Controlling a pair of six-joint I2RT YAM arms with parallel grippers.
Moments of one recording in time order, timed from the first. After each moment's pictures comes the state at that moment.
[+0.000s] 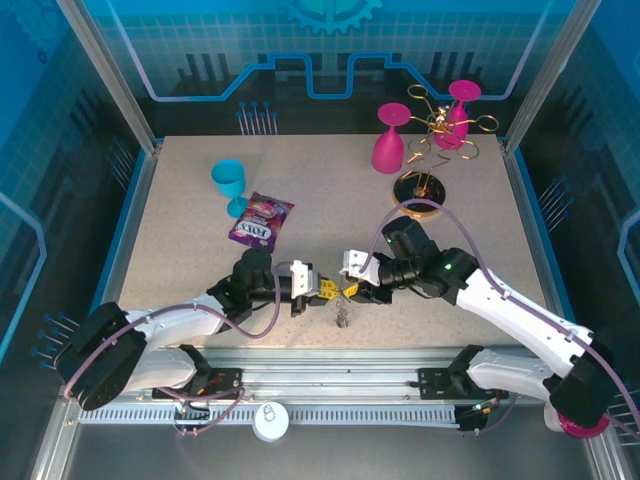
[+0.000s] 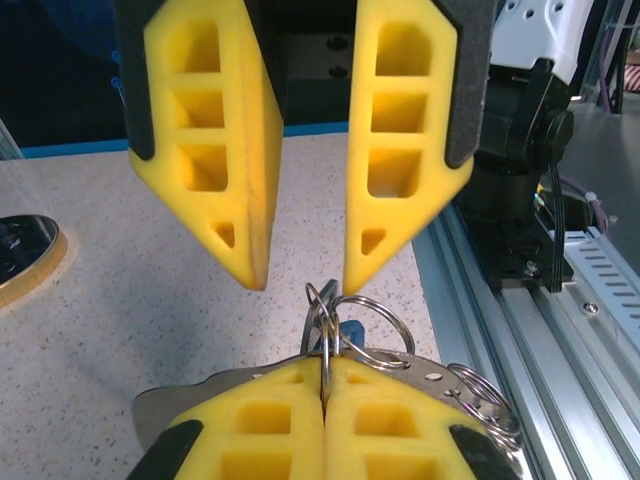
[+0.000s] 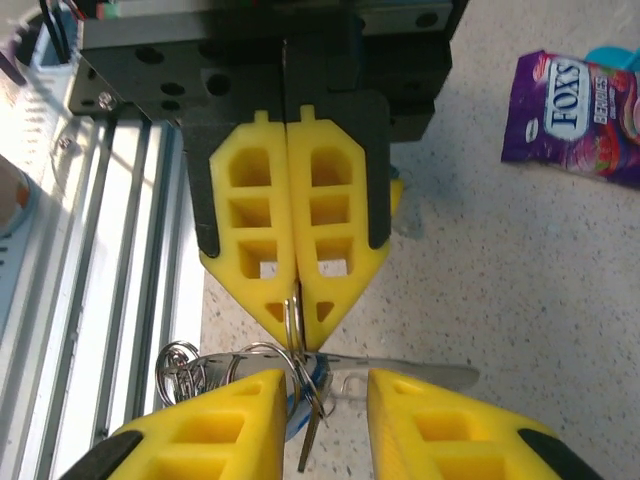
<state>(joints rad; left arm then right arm) -0.70 1.23 0.41 0.59 0.75 0.27 0.72 1.10 0.90 -0.63 -0.51 -0.58</state>
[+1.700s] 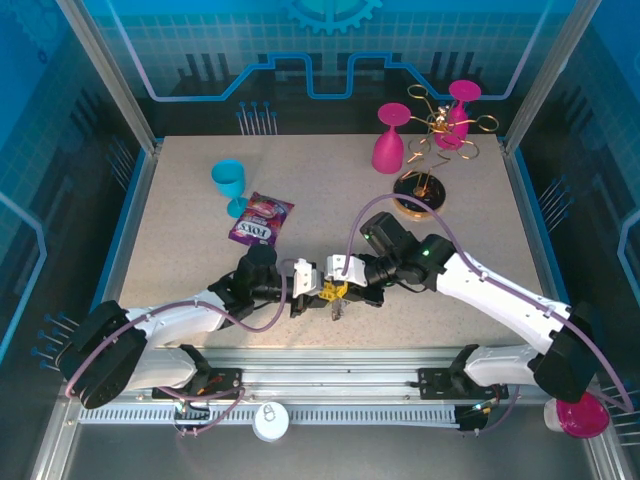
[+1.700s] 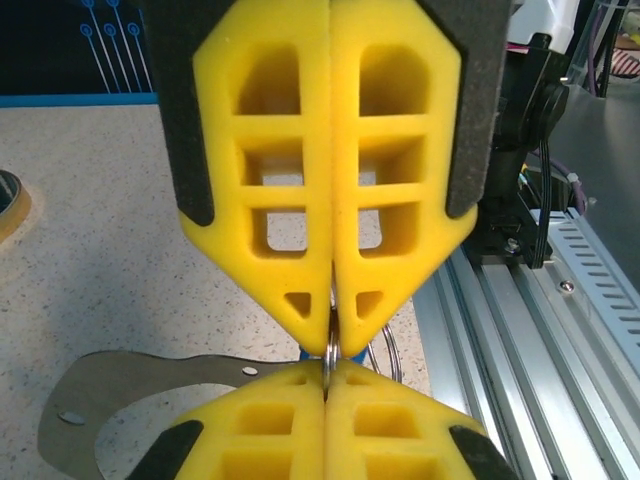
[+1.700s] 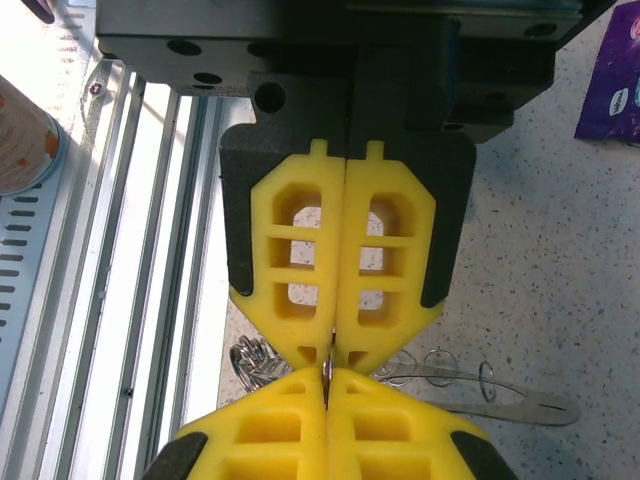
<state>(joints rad) -0.70 1.24 0.45 0.44 0.76 0.28 0.79 1.26 1.05 -0.79 -0.46 -0.66</state>
